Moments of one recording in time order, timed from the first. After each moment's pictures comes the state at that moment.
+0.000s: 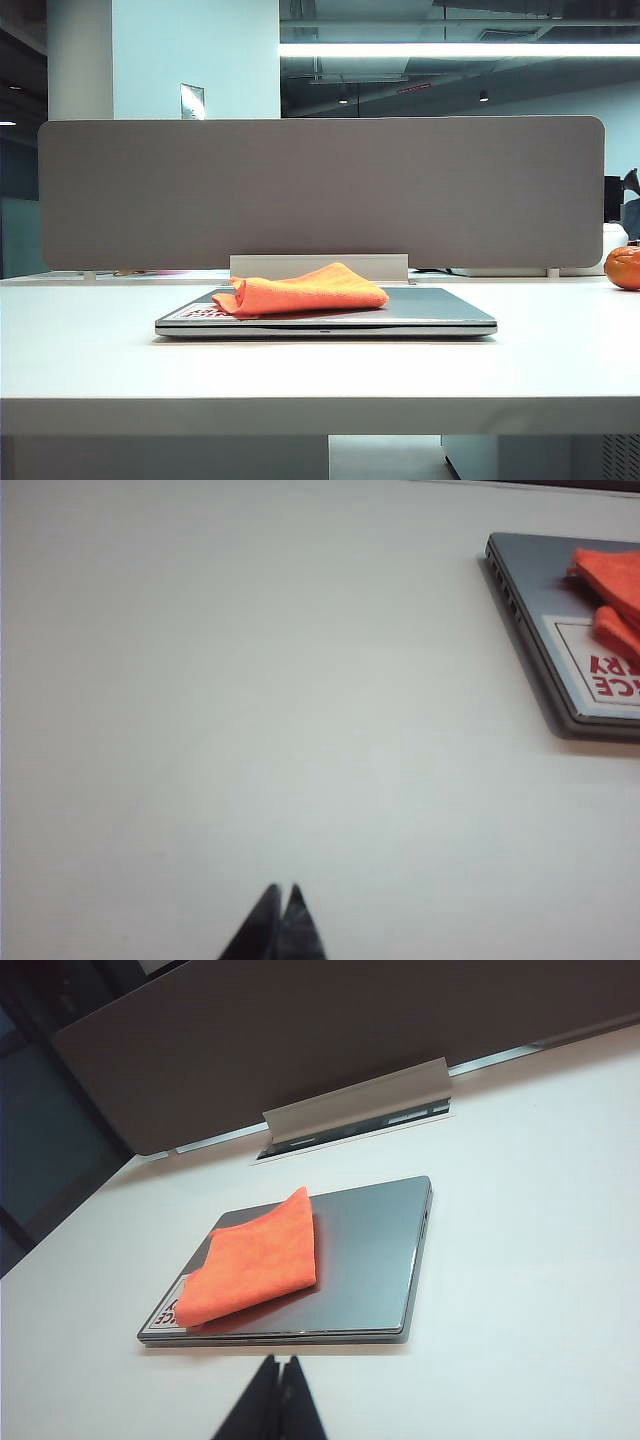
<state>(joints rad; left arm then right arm) 0.04 0.21 0.03 -0.13 0.04 -0.04 -0.03 0.01 0.43 -0.50 -0.34 0.37</state>
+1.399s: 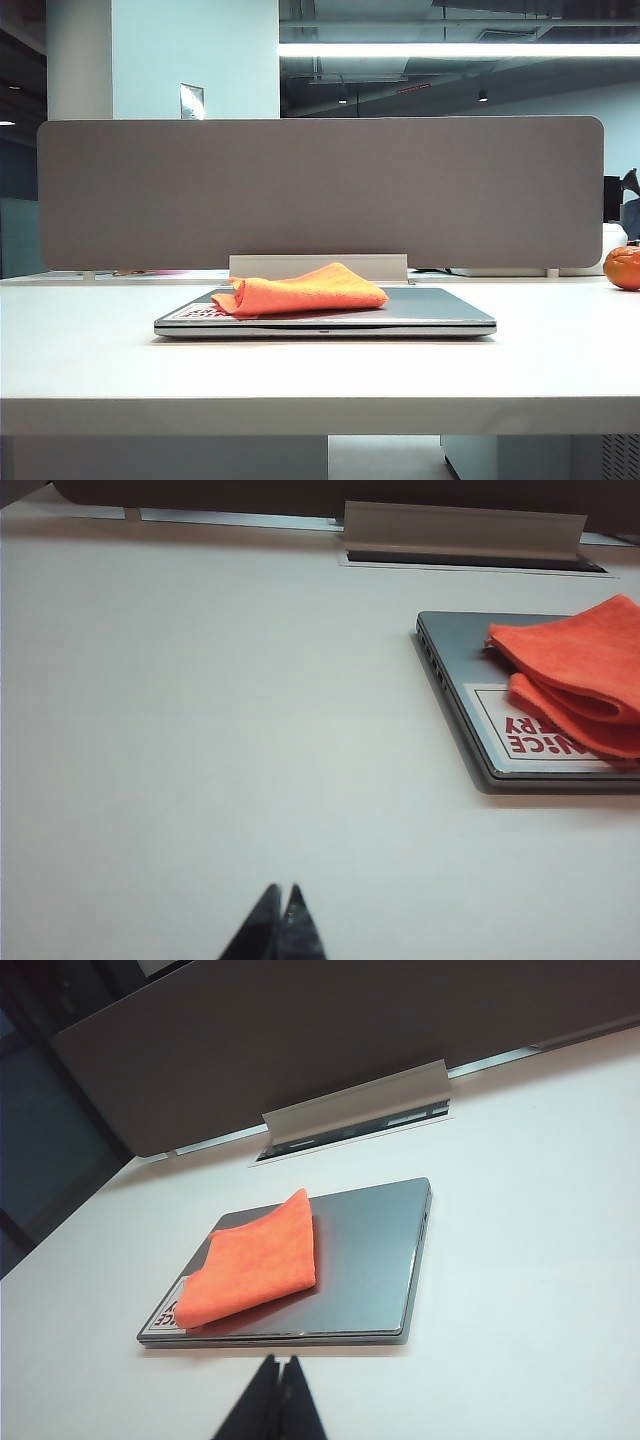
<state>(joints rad) -0.02 0.00 0.01 -0.17 0.06 -0.04 -0.03 0.00 0.43 -0.50 -0.34 0.37</state>
